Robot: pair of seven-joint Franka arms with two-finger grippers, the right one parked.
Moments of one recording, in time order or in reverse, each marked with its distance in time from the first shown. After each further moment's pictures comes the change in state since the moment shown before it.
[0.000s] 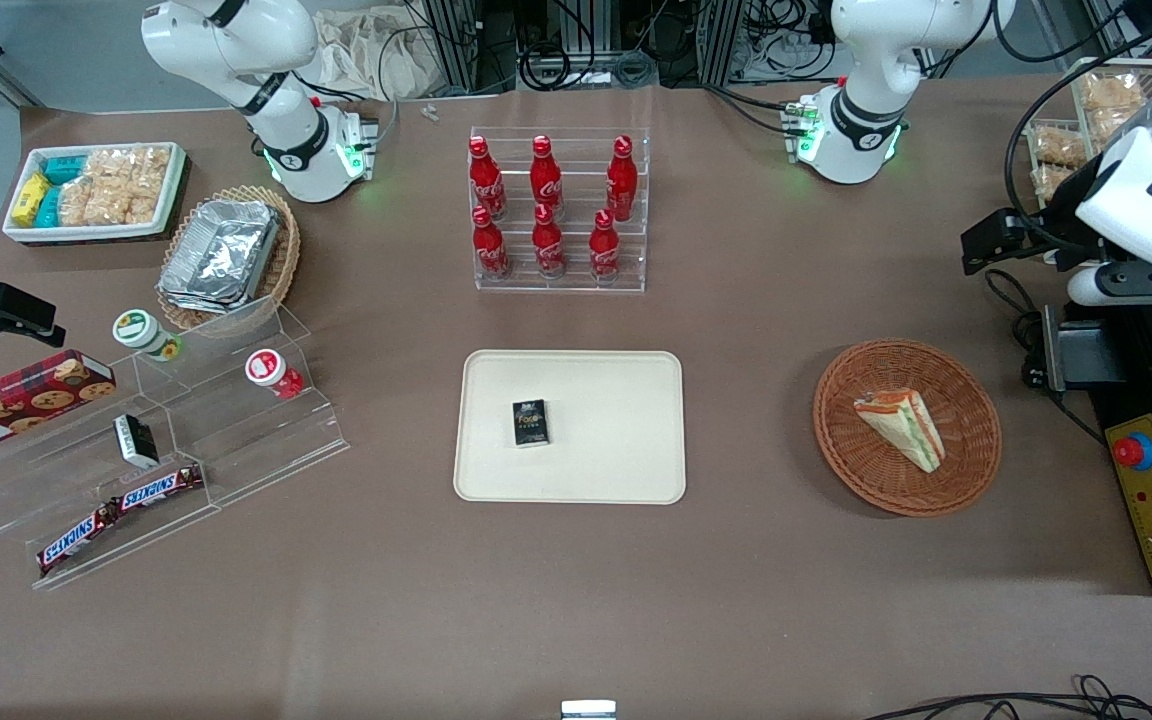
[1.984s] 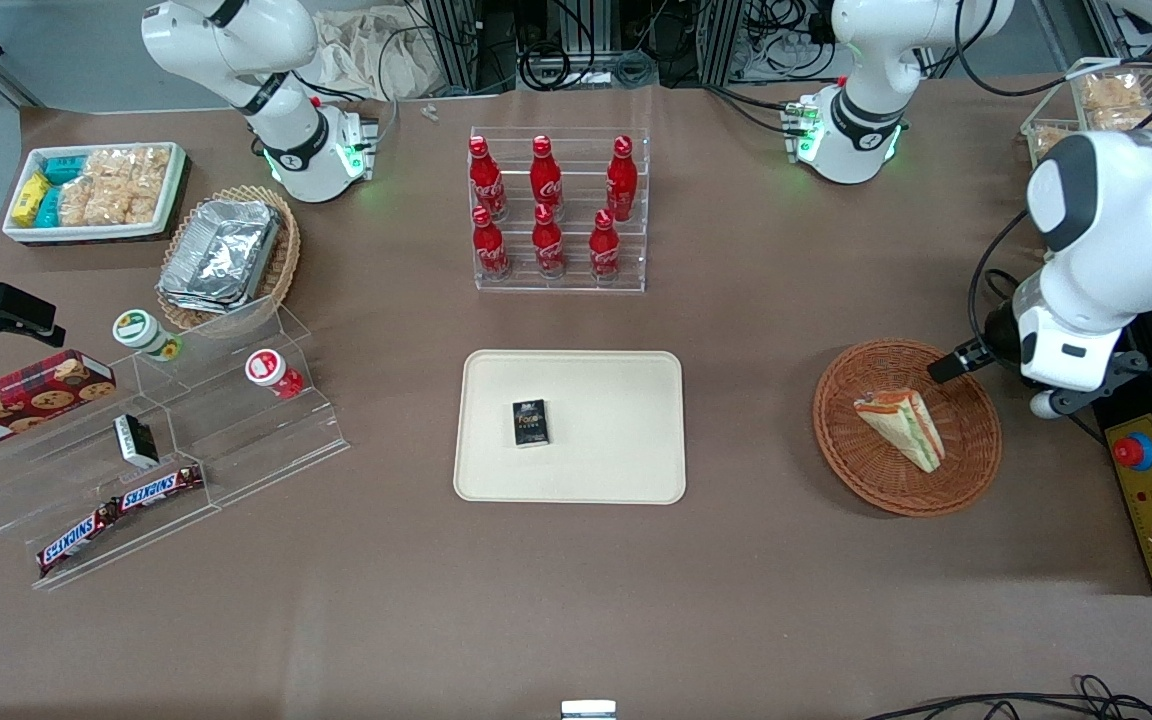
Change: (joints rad) arm 0.085 0.055 0.017 -0.562 0.033 0.664 -0.344
